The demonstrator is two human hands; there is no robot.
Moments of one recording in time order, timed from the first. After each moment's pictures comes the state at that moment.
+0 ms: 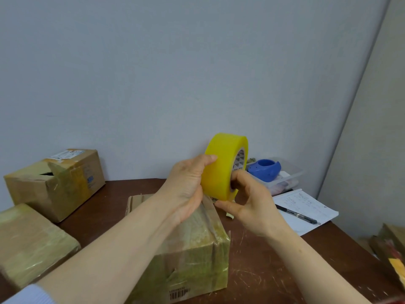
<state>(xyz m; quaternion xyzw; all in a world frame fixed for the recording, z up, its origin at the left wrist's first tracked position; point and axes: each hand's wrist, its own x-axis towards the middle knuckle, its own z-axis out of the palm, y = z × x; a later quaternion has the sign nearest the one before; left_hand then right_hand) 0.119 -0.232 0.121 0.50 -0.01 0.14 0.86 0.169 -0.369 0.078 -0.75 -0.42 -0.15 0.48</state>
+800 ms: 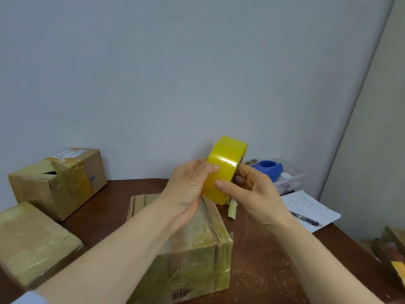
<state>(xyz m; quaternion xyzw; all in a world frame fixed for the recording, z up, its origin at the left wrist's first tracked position) 0.111 -0.231 0.117 0.57 0.01 0.18 0.80 0.163 -0.360 0.097 -0.62 -0.39 0.05 0.68</state>
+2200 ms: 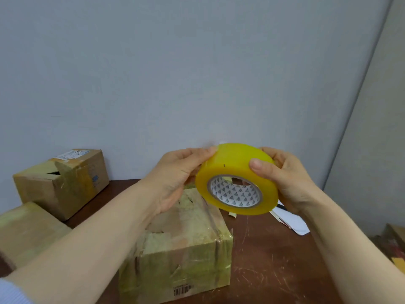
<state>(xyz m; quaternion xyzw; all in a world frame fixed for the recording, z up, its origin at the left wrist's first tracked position) 0.096 -0.210 0.140 0.68 0.03 0.12 0.73 0.167 -0.395 0.135 -0.62 -0.38 0.09 0.68</state>
